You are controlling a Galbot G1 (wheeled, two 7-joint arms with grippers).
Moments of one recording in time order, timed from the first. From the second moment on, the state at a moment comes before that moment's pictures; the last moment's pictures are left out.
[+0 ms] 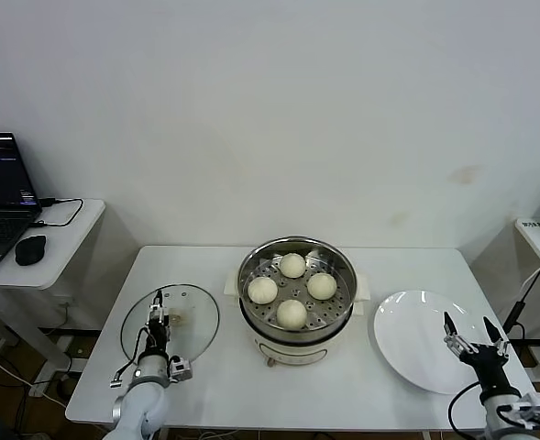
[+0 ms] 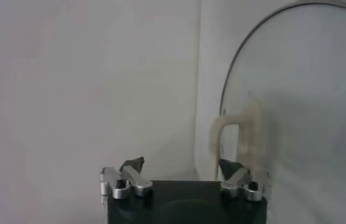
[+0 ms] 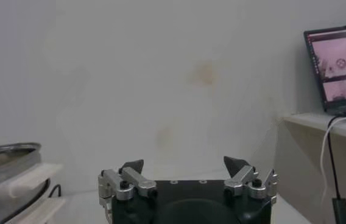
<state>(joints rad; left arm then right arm) 1.15 -1.31 -0.41 -1.44 1.27 0.25 -0.13 -1.59 1.23 0.88 1.87 0.59 0.07 -0.13</state>
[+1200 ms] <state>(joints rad) 1.26 -1.30 -0.45 -1.69 1.31 0.30 -0.04 -1.57 1.23 0.86 1.88 0.59 0.07 -0.13</state>
